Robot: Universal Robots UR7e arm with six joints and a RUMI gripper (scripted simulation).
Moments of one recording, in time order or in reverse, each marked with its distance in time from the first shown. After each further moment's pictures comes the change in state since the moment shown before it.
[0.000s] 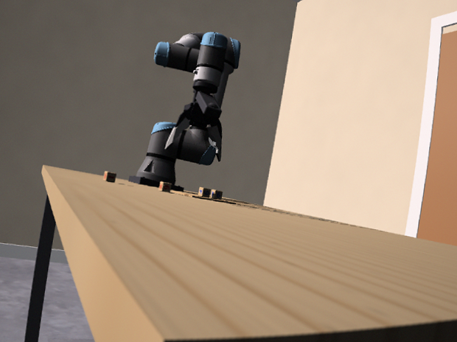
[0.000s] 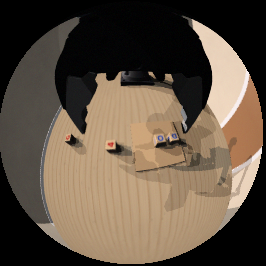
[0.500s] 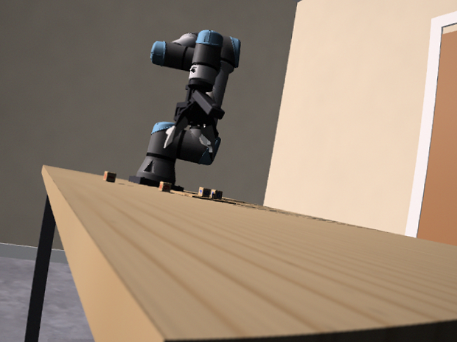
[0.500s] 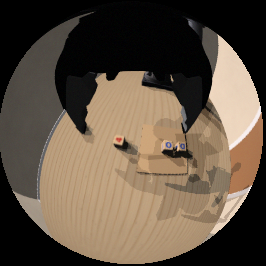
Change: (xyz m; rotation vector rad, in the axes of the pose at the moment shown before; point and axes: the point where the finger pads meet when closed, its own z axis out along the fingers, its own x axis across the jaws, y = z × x) arm 0.011 -0.002 0.000 0.000 0.000 -0.267
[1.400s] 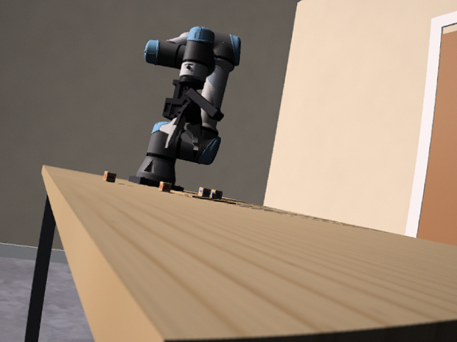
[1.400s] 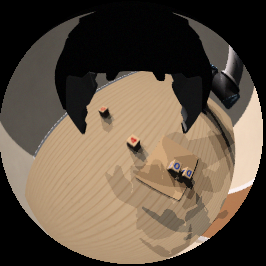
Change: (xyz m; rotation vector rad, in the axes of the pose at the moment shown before) arm 0.021 0.006 0.001 0.000 0.000 -0.473
